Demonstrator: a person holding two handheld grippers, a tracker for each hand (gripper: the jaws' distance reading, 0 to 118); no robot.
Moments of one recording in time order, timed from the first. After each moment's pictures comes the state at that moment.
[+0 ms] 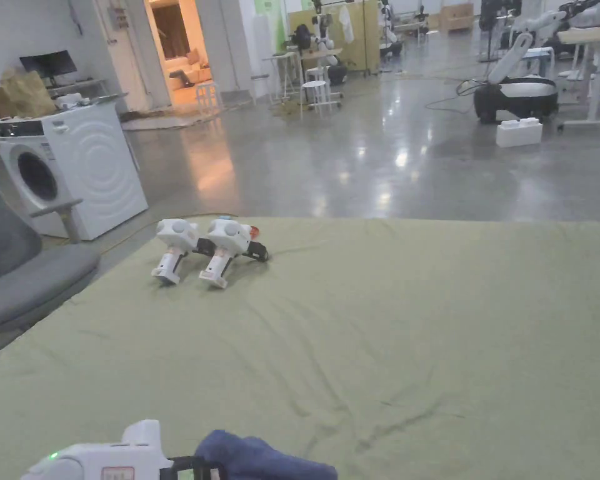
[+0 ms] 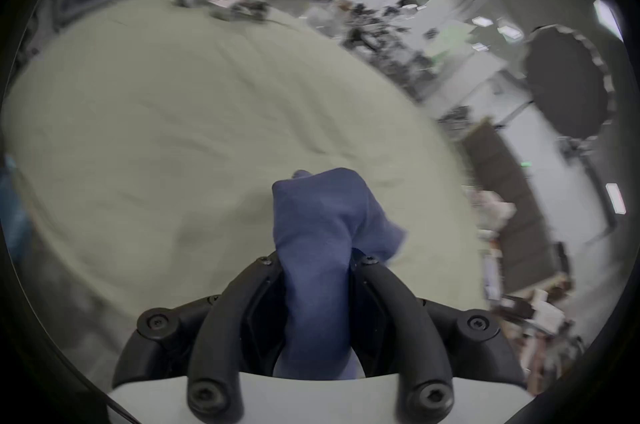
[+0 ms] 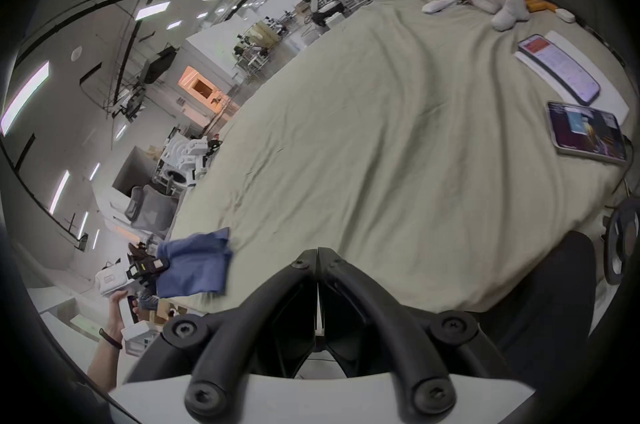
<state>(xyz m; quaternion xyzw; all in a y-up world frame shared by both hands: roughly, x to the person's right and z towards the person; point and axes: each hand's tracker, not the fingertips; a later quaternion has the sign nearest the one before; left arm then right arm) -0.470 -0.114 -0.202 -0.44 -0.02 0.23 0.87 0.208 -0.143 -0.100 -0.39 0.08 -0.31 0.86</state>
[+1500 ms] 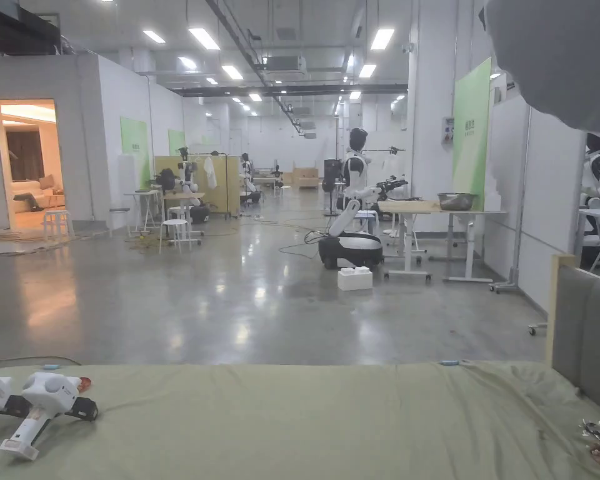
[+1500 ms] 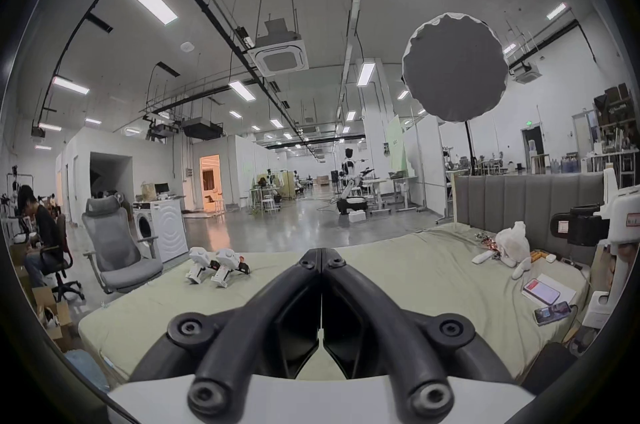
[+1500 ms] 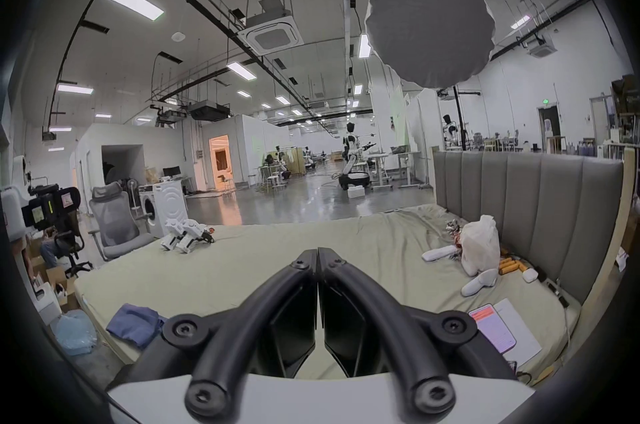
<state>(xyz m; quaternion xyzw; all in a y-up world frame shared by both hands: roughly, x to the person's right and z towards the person) -0.199 0.065 -0.046 0.03 -0.01 -0.05 1.00 0.183 0.020 -0.058 -0.04 0.04 -0.05 1.00</state>
